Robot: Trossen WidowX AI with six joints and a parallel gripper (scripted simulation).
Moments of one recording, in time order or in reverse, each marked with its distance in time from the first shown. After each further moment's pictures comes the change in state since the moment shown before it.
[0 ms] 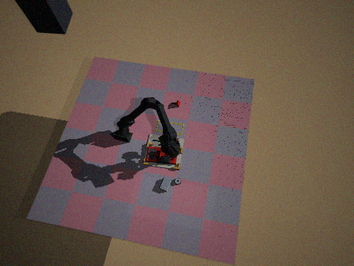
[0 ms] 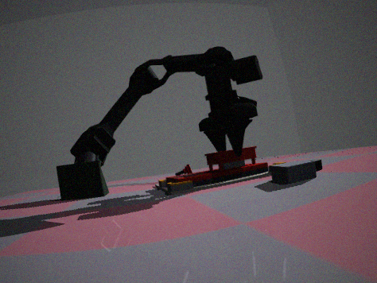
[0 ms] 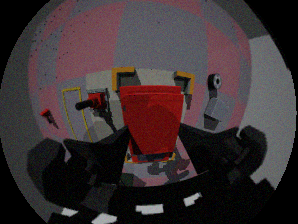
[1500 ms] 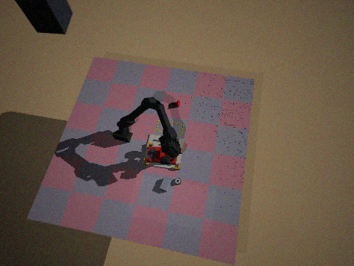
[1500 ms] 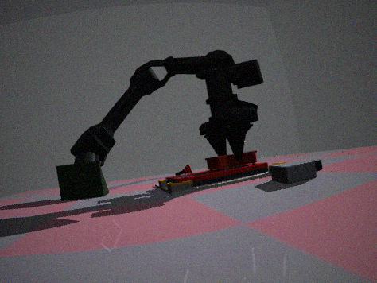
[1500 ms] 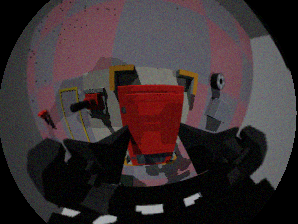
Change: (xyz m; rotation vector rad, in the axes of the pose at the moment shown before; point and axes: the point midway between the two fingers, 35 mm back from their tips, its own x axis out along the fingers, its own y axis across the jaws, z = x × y) arm 0.009 0.000 0.000 -0.001 0.000 0.000
